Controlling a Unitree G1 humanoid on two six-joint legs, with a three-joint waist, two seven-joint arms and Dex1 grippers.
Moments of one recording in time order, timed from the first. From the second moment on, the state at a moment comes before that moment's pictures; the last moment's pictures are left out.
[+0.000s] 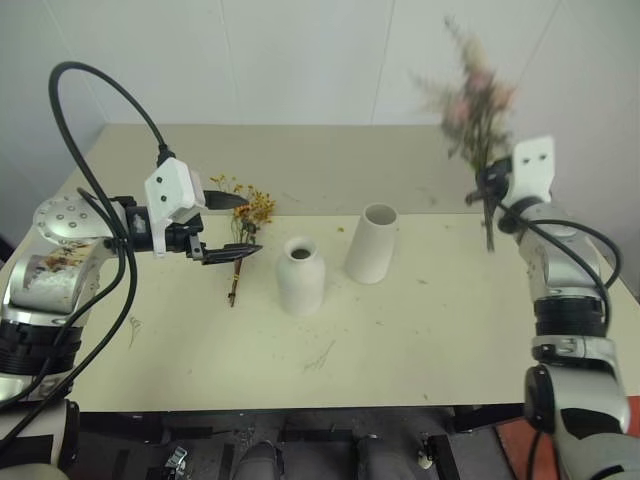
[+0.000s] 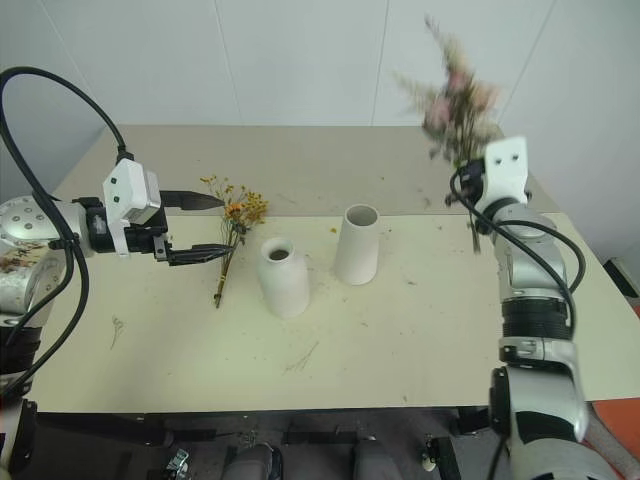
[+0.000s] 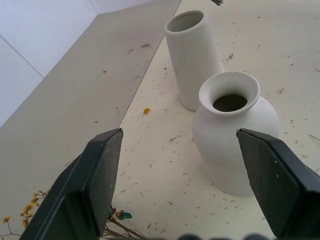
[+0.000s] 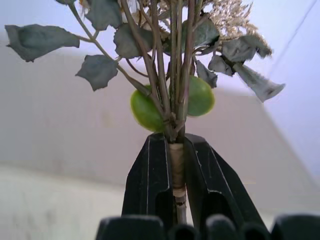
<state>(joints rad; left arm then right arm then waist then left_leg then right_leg) -0.66 0.90 0.03 -0.06 -0.40 0.35 -1.16 -0.85 -0.46 -0.27 0.30 0.17 0.26 0.27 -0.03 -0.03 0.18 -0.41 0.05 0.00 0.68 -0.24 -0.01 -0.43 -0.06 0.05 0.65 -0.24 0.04</state>
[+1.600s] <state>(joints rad) -0.55 0.95 0.14 -0.10 -0.40 0.39 -1.13 -0.68 -0.13 -0.20 0.16 0.52 0.09 0.51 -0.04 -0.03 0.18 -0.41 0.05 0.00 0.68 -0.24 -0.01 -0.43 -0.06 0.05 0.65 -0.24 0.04</state>
